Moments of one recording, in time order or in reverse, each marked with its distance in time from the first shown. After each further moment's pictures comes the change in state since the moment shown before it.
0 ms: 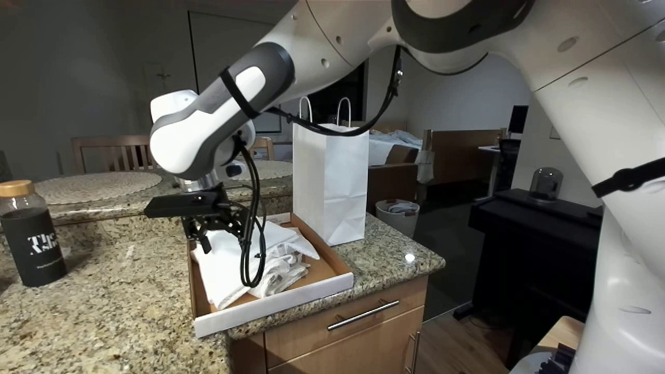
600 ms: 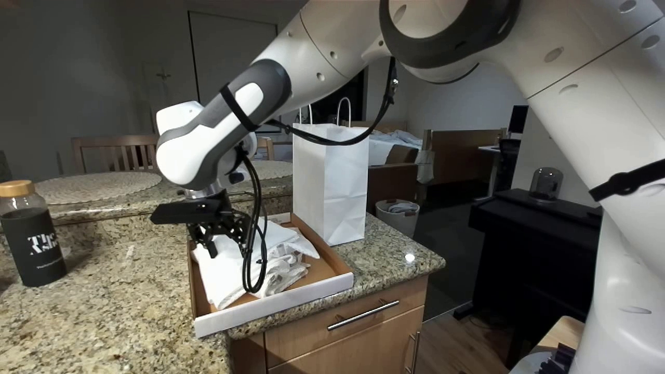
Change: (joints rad) arm 0.007 0.046 -0.031 0.027 0.000 0.030 0.000
